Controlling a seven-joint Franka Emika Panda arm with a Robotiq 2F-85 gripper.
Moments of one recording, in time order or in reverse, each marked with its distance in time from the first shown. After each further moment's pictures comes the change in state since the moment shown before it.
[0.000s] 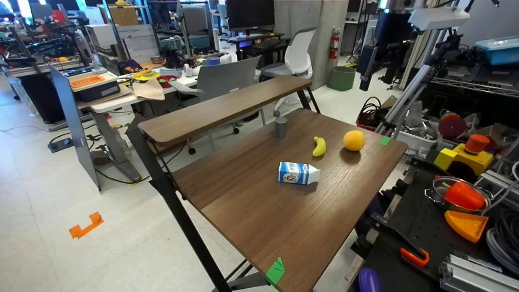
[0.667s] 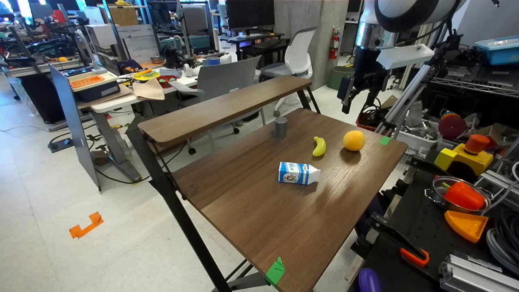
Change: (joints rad) arm 0.016 0.216 0.003 0.089 0.003 0.115 0.066
